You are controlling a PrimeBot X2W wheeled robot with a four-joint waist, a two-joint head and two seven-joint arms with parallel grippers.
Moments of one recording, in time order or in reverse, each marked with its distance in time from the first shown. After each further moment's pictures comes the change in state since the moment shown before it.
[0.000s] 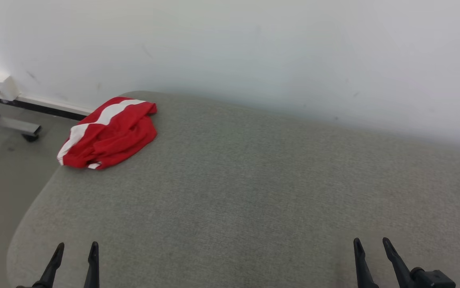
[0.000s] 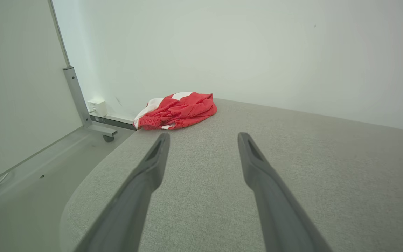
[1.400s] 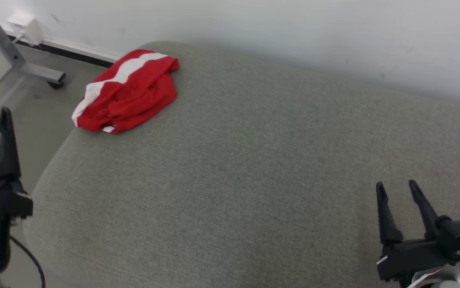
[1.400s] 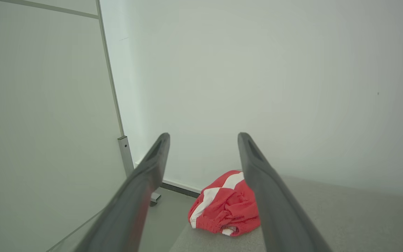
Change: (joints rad) left arm -0.435 0.121 0.100 0.109 -0.107 -0.037 0.020; right arm -0.147 -0.050 -0.051 -0.061 -0.058 0.000 0.046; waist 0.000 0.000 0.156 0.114
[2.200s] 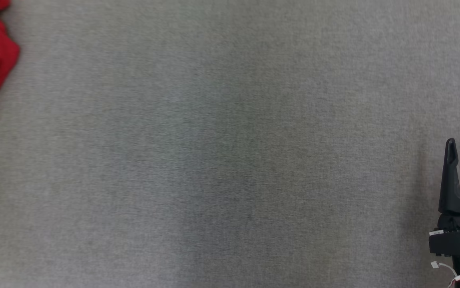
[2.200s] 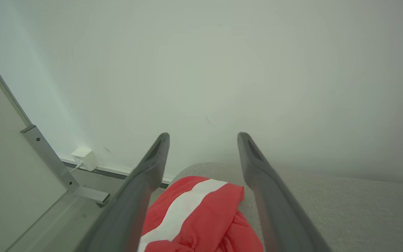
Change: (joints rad) left arm -0.616 0.183 -0.012 0.476 -0.091 -0.087 0.052; right arm -0.011 -0.007 -0.194 -0.342 -0.071 0.000 0.082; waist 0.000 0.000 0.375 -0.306
